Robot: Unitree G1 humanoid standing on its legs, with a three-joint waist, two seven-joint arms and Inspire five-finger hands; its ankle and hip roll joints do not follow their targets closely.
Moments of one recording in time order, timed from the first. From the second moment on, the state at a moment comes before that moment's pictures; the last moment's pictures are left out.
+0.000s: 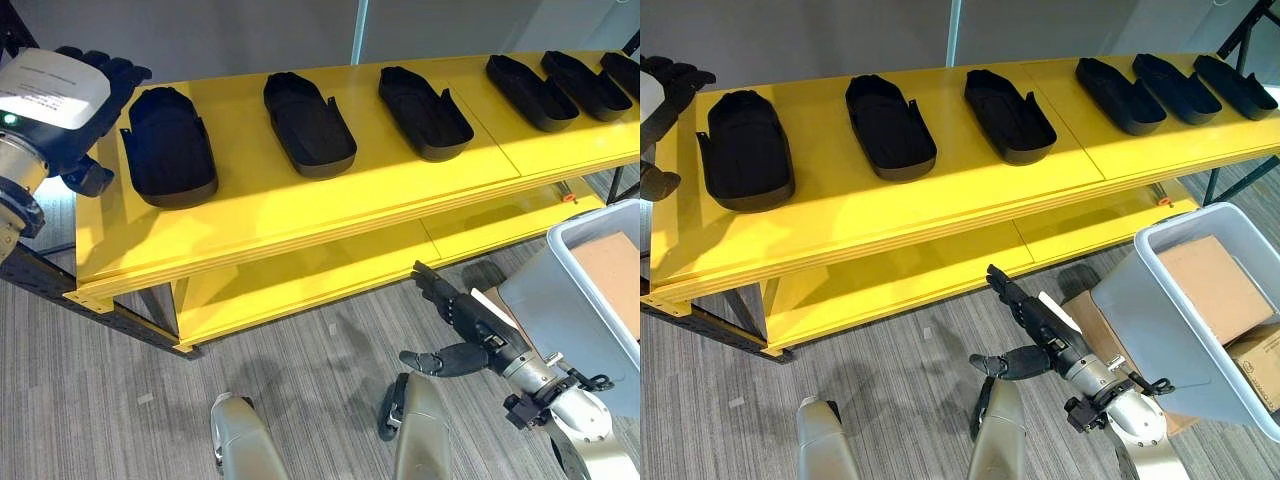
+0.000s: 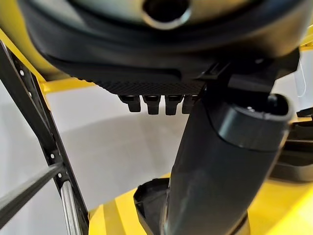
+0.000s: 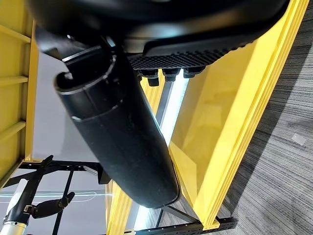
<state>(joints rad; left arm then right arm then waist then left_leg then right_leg) -0.45 1.36 0.05 0.08 0.64 -0.11 -0.13 0.24 -0.54 -0.02 -0.23 0.28 -0.12 0.42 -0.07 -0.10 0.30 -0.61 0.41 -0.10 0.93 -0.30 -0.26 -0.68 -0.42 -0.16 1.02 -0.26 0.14</state>
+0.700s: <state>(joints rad) 0.29 0.82 0.32 -0.31 -0.15 -0.20 -0.21 0.19 -0.48 -0.02 -0.16 0.28 -0.18 0.30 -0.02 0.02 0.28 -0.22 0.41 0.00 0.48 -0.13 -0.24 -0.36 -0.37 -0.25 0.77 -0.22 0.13</state>
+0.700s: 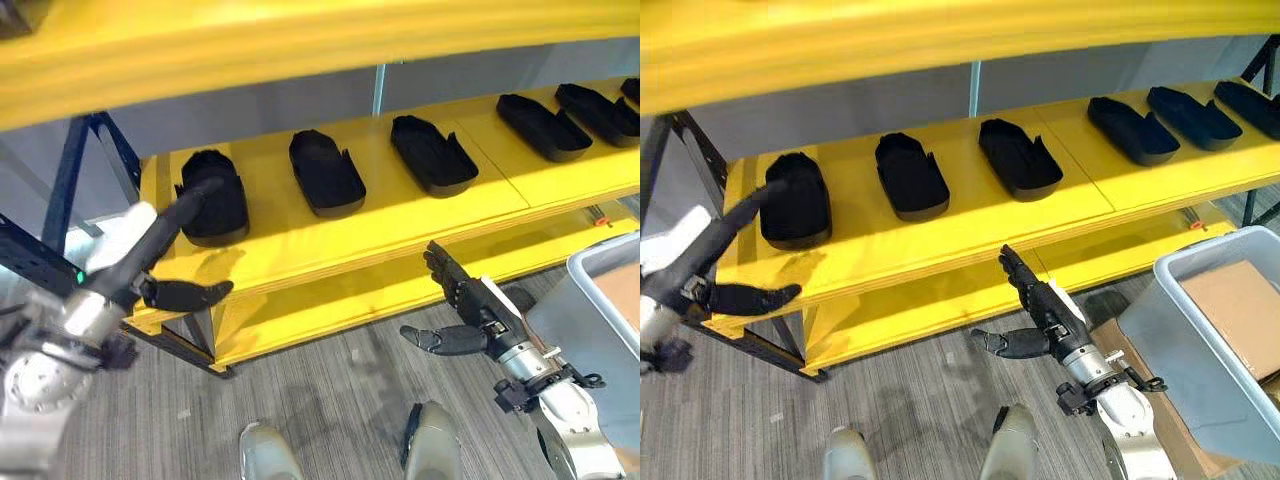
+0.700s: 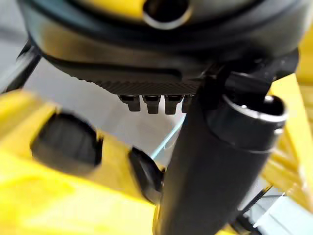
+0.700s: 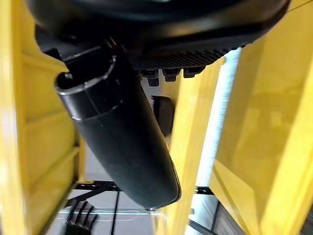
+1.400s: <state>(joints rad) 0.43 0.28 -0.01 -0.04 -0.64 -0.17 -0.21 0.31 -0.48 0.06 -0.15 0.36 -0.20 0.22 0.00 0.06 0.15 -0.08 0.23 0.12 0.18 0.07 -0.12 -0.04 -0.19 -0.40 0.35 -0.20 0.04</state>
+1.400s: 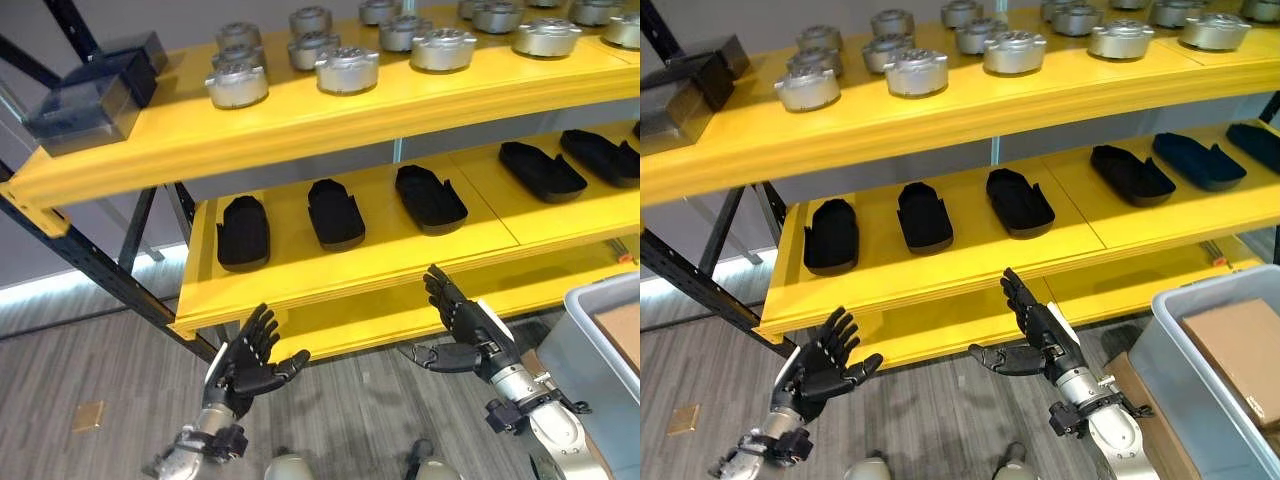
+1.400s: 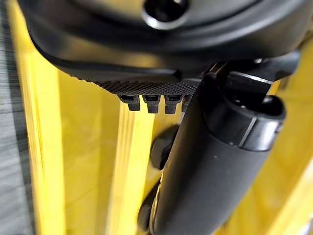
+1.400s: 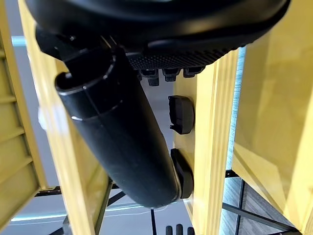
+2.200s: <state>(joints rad) 0.40 0.29 -0.07 0.12 -0.62 -0.16 -0.09 0.30 -0.34 0.17 0.05 0.35 -0.16 0.14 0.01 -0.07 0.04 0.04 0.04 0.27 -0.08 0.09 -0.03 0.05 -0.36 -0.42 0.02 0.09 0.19</state>
